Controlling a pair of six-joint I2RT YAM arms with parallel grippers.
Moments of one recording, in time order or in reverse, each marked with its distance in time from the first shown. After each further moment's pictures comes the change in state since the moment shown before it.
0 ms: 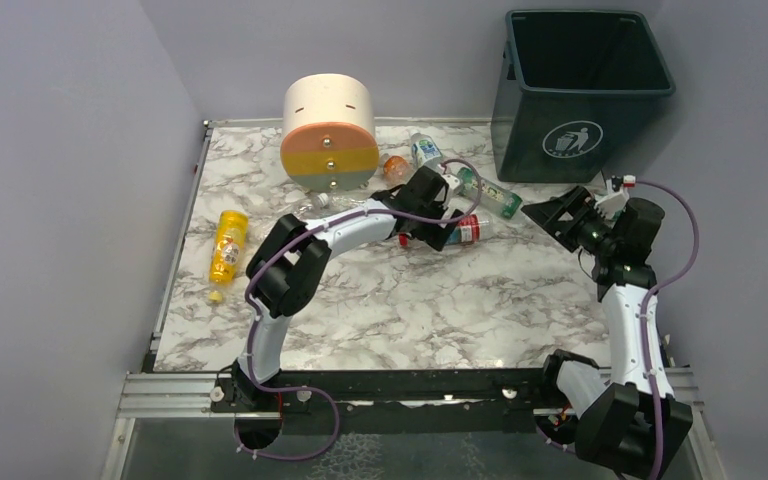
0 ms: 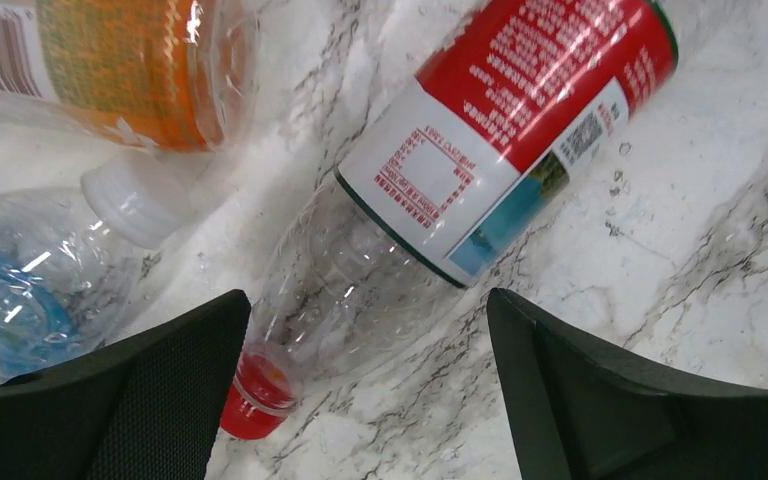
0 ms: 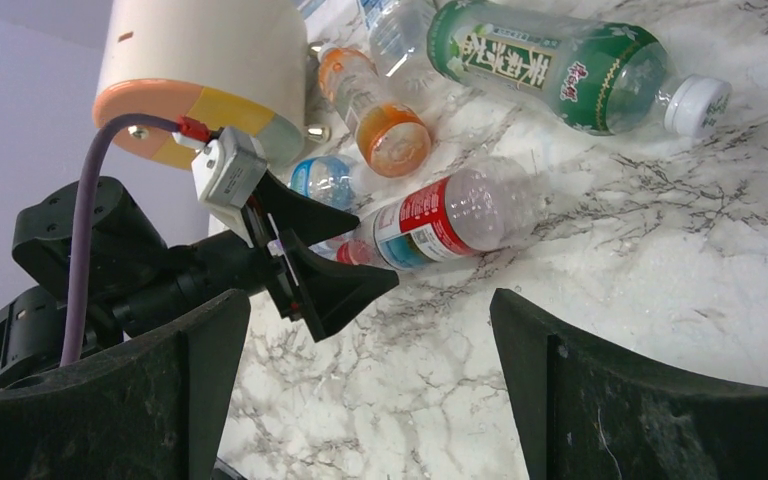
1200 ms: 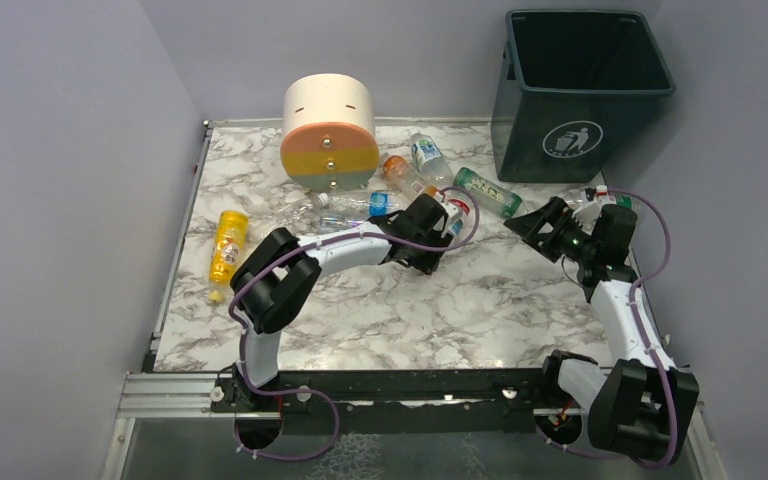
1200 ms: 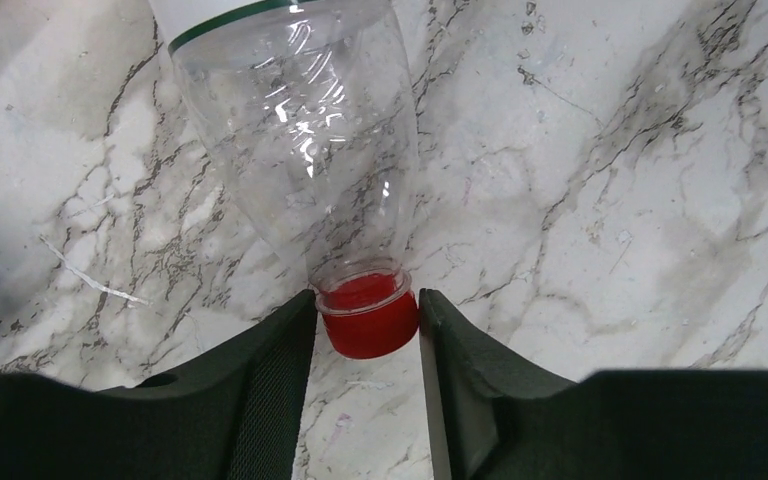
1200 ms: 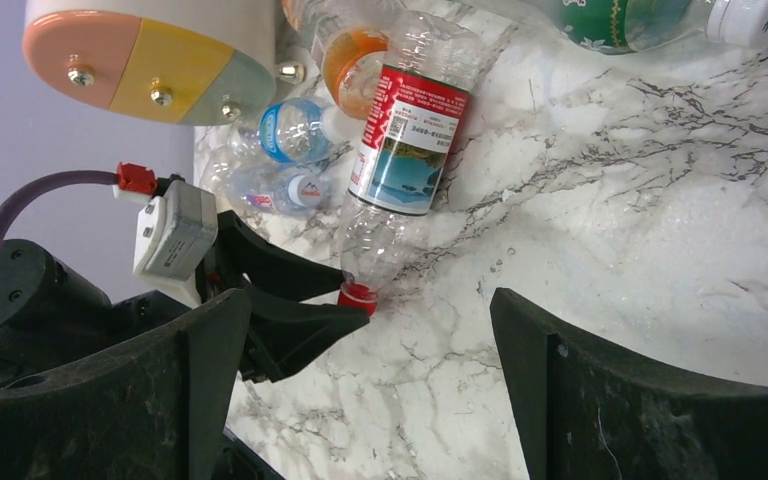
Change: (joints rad) left arm -0.085 -0.139 -0.243 0.033 0.036 -0.100; right arm 0.084 0.094 -0.116 0.108 0.006 0.002
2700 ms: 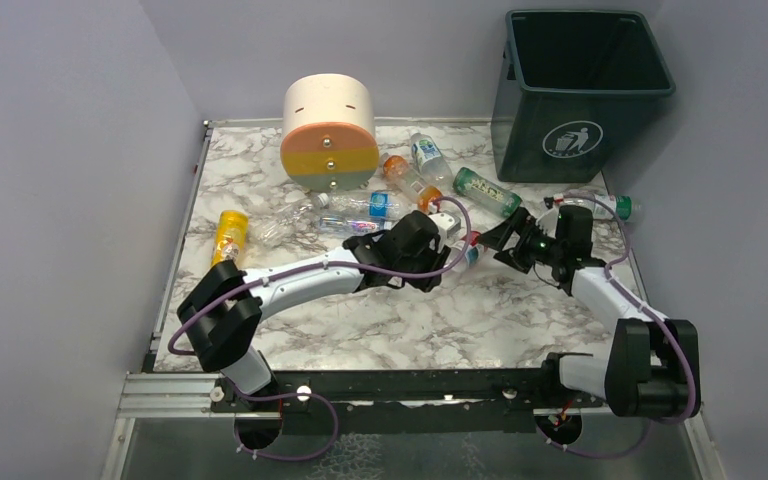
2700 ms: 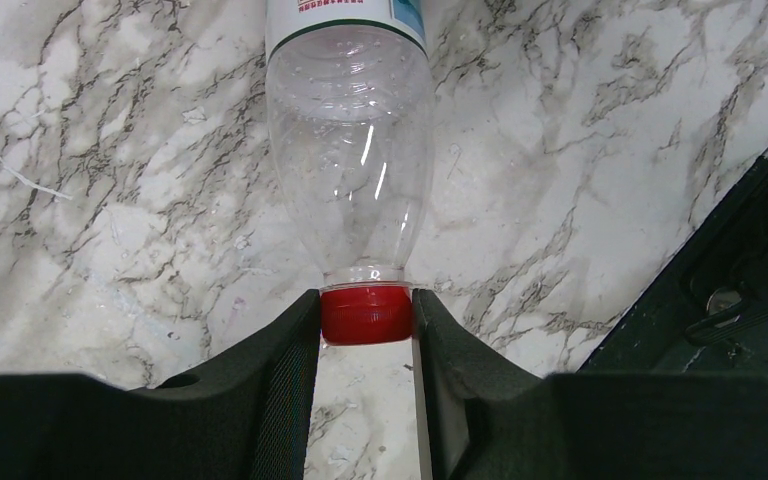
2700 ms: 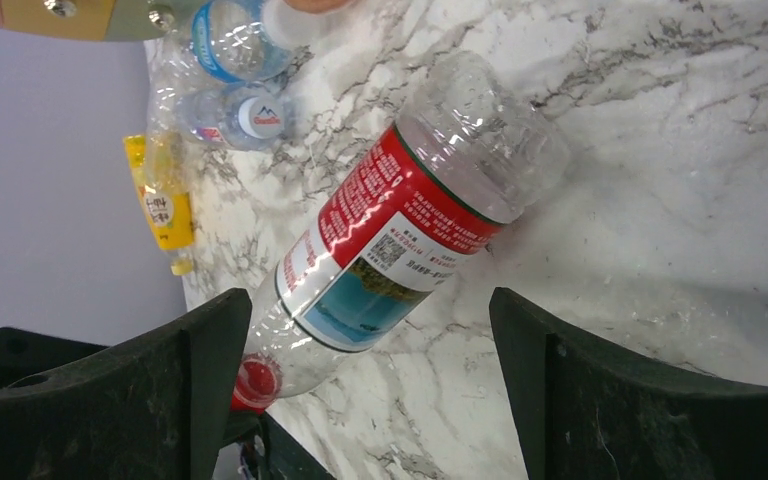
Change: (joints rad) left arm -0.113 -0.314 -0.190 0.020 -0.026 -0.108; right arm 0.205 0.181 -0.034 0.076 0.082 0.053
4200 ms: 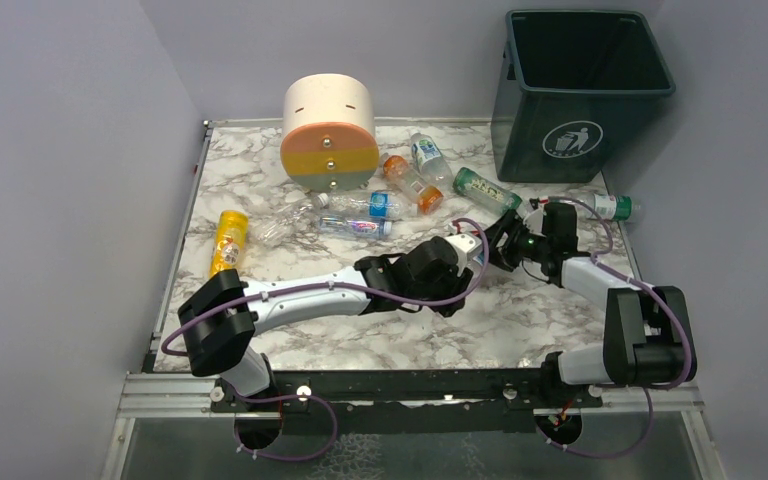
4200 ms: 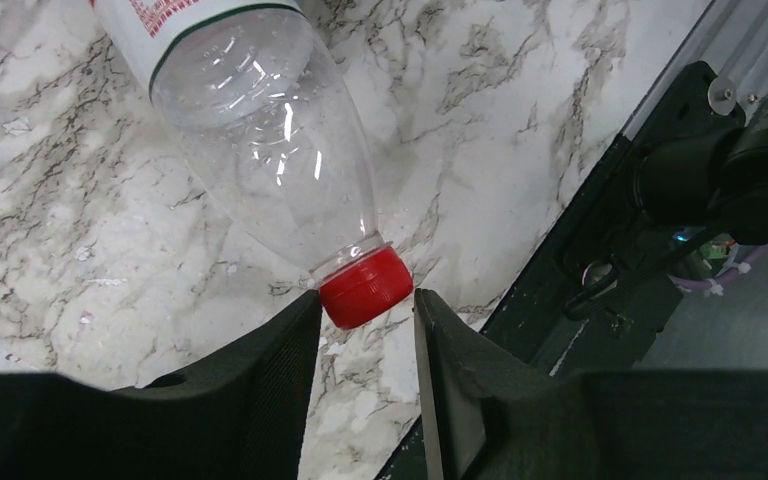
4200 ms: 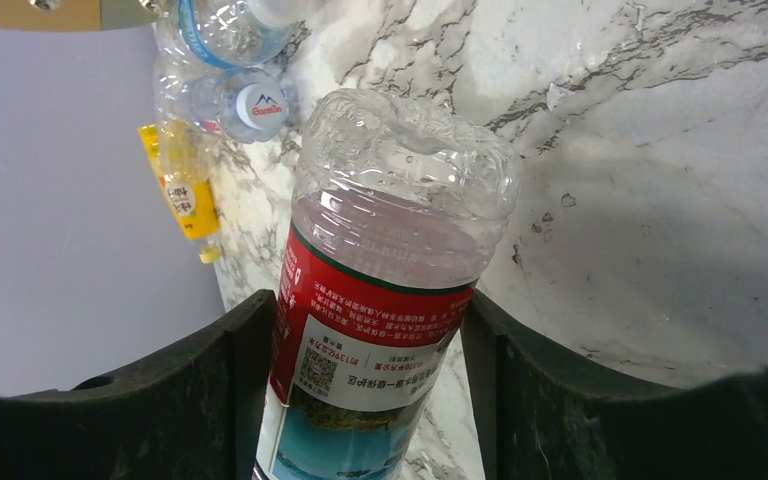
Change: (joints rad) left arm -0.174 -0.023 -0.005 0.054 -0.047 -0.109; right arm 0.064 0.176 0.013 0.103 -0.025 0.122
